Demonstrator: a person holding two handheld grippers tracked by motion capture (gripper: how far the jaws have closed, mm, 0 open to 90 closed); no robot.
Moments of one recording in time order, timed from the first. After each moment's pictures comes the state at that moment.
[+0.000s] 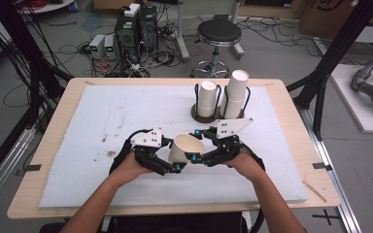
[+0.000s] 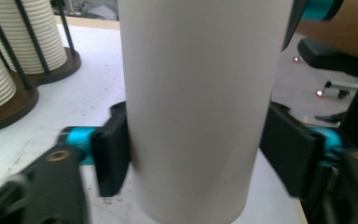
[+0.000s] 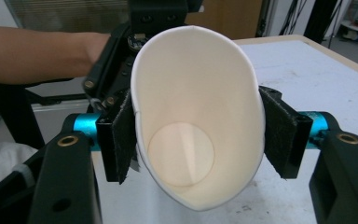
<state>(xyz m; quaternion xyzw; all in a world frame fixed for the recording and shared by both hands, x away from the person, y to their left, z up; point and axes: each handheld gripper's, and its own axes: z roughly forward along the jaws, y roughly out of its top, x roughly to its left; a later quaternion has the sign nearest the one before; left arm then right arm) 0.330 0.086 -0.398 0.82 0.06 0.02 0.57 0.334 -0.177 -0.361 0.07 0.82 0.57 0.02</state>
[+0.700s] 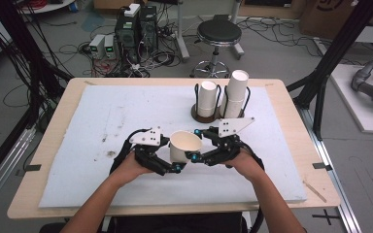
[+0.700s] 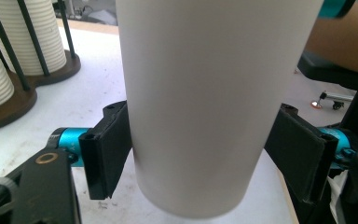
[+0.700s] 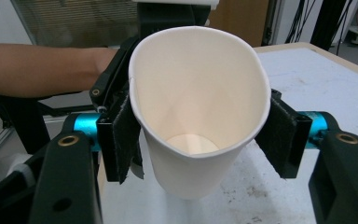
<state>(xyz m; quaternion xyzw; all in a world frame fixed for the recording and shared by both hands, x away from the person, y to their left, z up) 0.331 0.088 -0.400 0.81 0.08 0.00 0.58 0.335 -0.179 -0.361 0.08 0.80 0.59 0.01</state>
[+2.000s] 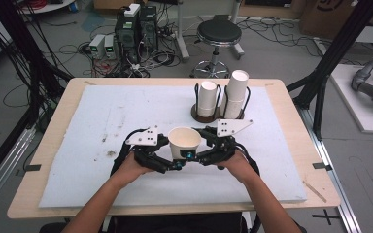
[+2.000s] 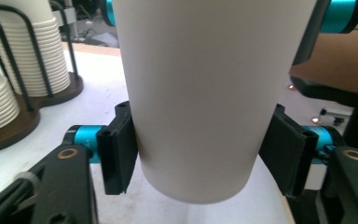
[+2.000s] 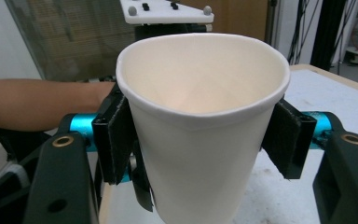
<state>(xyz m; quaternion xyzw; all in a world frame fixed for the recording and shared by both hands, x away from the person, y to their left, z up) 0.330 0.090 -0.398 0.79 0.09 0.02 0.61 0.334 -0.168 -0.369 0.09 0.77 0.64 0.00</state>
